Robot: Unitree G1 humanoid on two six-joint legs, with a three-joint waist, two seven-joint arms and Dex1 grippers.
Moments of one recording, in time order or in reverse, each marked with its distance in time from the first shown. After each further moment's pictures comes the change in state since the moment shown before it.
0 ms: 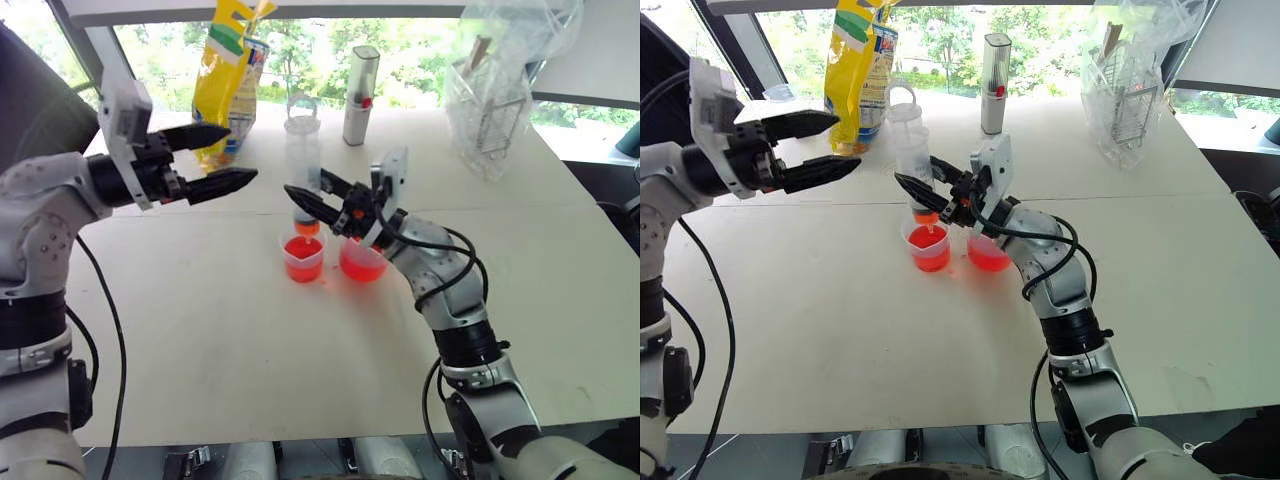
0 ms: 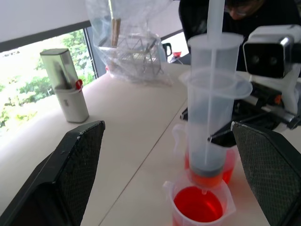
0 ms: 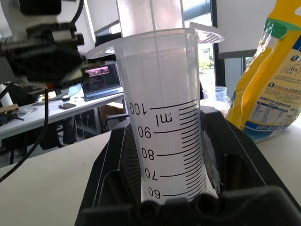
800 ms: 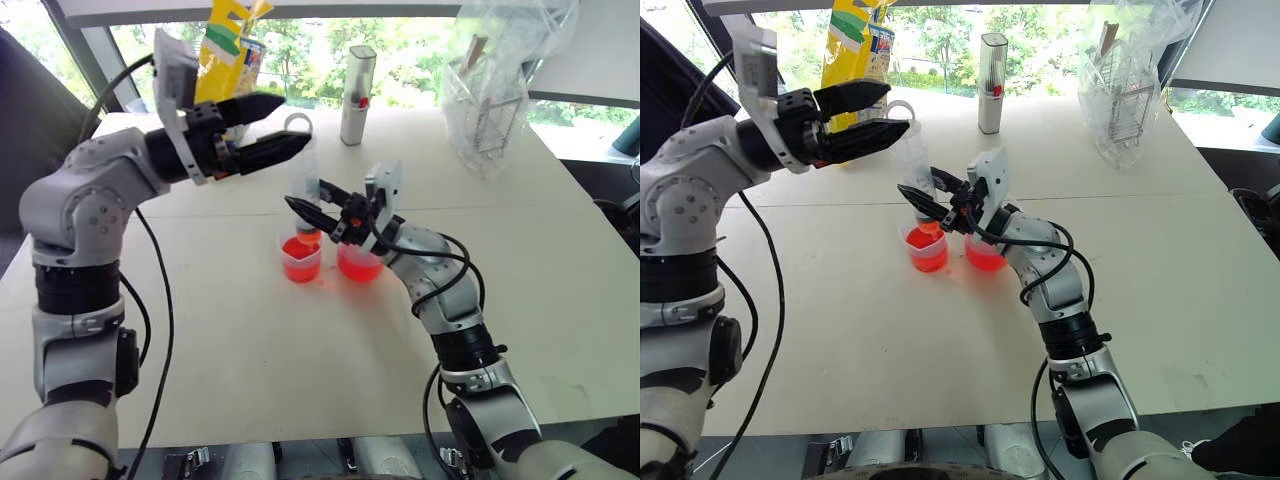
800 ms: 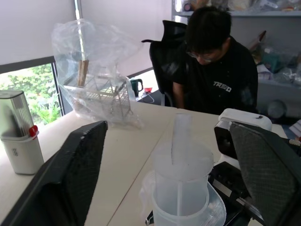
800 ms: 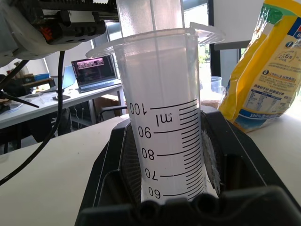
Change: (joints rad) left arm -0.104 -0.168 -0.108 0.047 -0.024 0.010 0.070; right arm 0.011 0.001 0.006 0.023 -0.036 -0.022 0.000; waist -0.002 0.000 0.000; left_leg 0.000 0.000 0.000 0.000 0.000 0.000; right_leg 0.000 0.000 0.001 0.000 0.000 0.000
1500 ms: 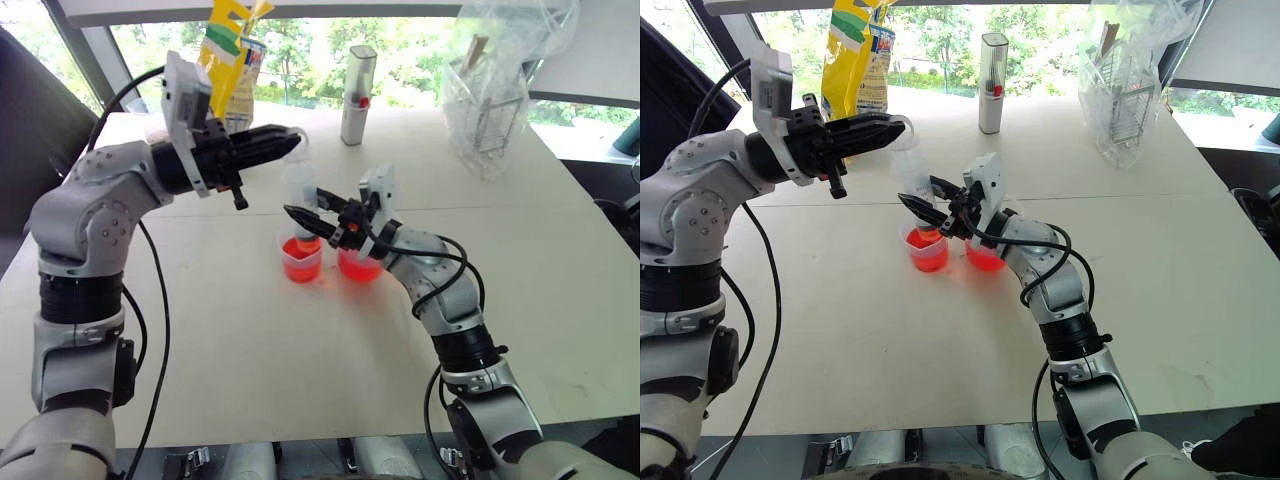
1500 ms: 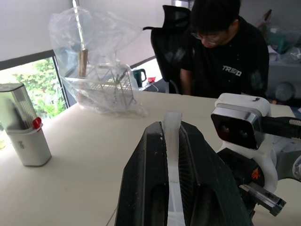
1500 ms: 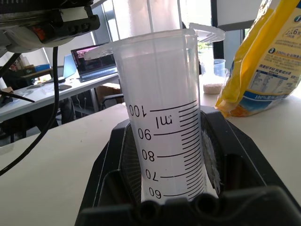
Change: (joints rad) left arm 0.057 0.016 -0.040 -0.031 0.073 -0.076 -0.044; right arm 0.004 0.001 0.006 -0.017 -0.002 0.084 -0.009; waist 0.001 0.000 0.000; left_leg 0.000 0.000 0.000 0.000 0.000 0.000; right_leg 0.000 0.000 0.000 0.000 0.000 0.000
